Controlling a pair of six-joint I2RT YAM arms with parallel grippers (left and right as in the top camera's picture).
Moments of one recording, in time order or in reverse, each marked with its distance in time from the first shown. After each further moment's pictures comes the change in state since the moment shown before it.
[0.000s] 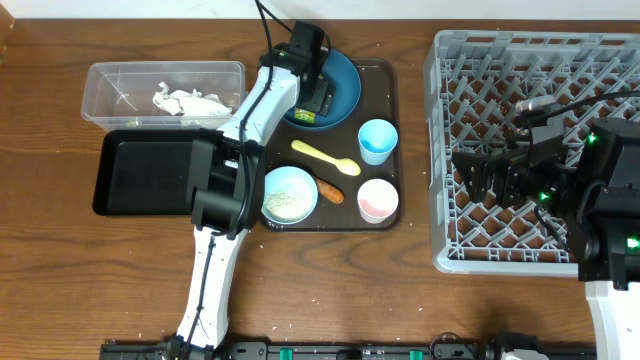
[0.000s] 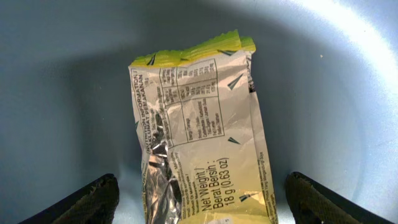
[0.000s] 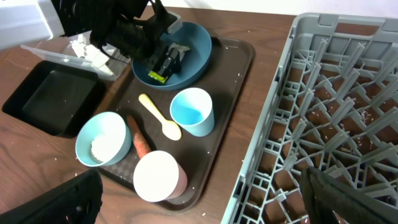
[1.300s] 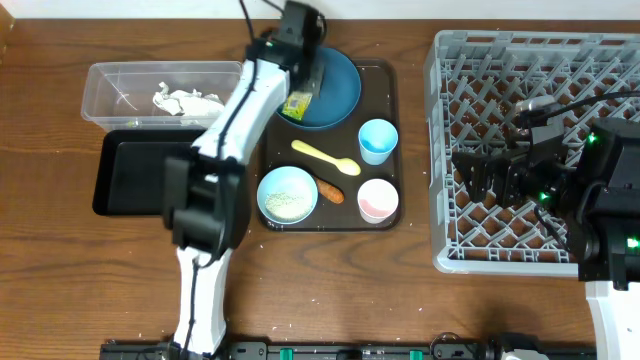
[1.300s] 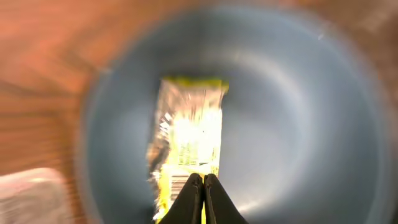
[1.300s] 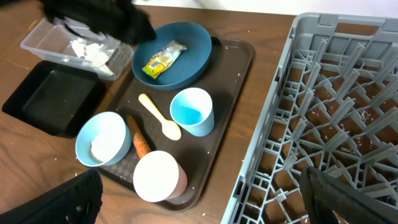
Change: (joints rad) left arm 0.000 -0.211 -0.054 -0.003 0.005 -0.083; right arm 0.000 0.000 0.000 0.000 0.000 0.000
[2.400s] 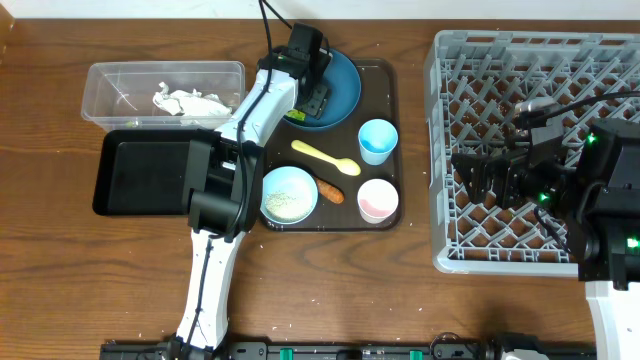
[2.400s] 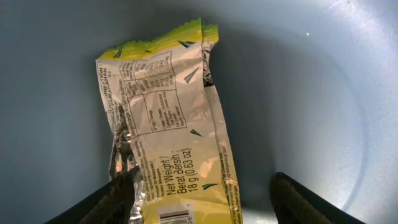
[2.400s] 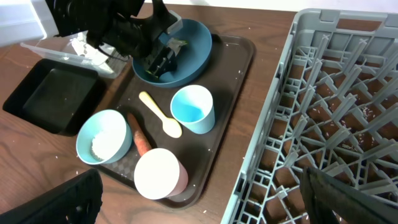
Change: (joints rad) left arm 0.001 0.178 0.001 0.035 -0.007 0.211; right arm 0.000 0.000 0.000 -0.011 0.000 0.000
